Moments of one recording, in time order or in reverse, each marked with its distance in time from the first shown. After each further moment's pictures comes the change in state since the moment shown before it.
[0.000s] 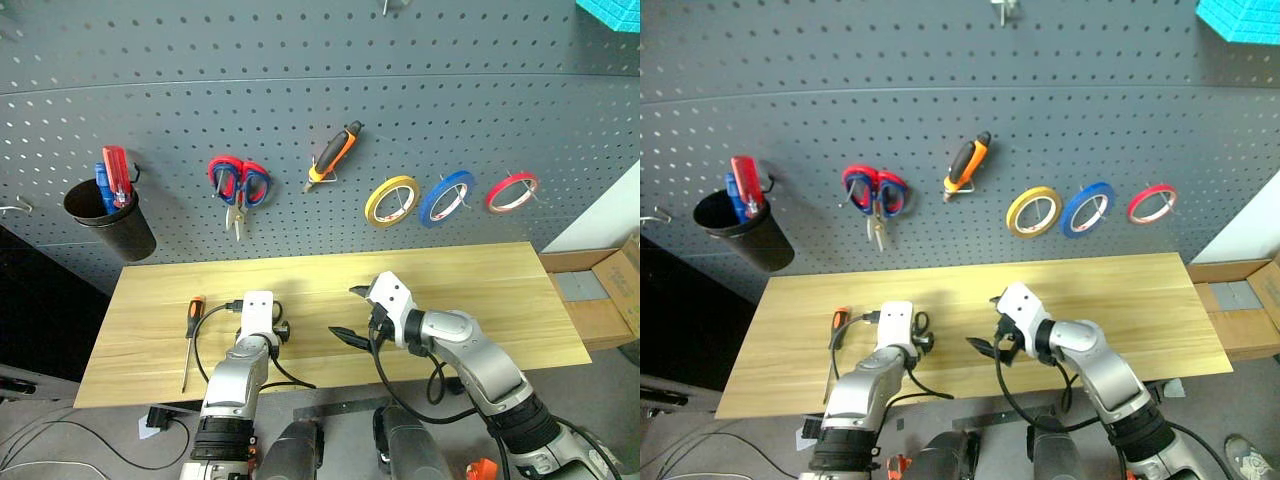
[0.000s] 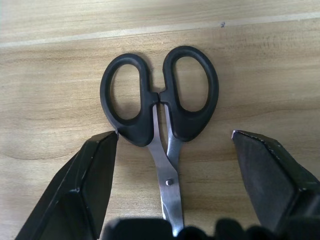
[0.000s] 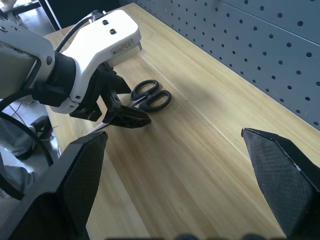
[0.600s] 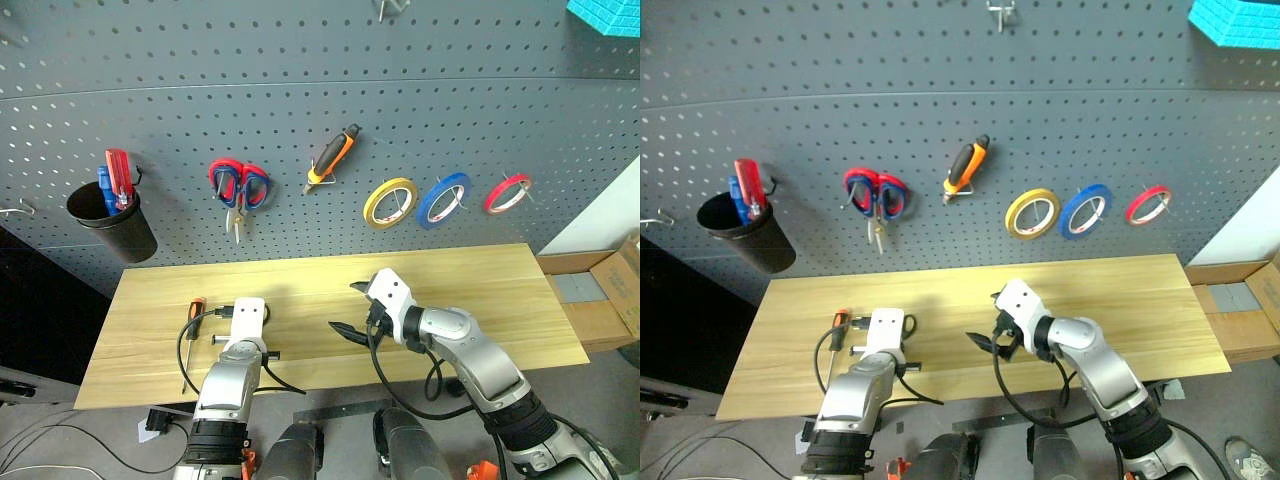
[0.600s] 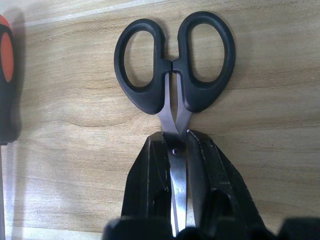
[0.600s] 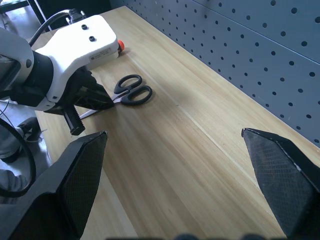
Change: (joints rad) left arm 0.021 0.040 -0.004 -0.028 0.068 0.093 0.040; right arm -0.015 0.014 -0.005 0.011 -0.027 0.001 -0.015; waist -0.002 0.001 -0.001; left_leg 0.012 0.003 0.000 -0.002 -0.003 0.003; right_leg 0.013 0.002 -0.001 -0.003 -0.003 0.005
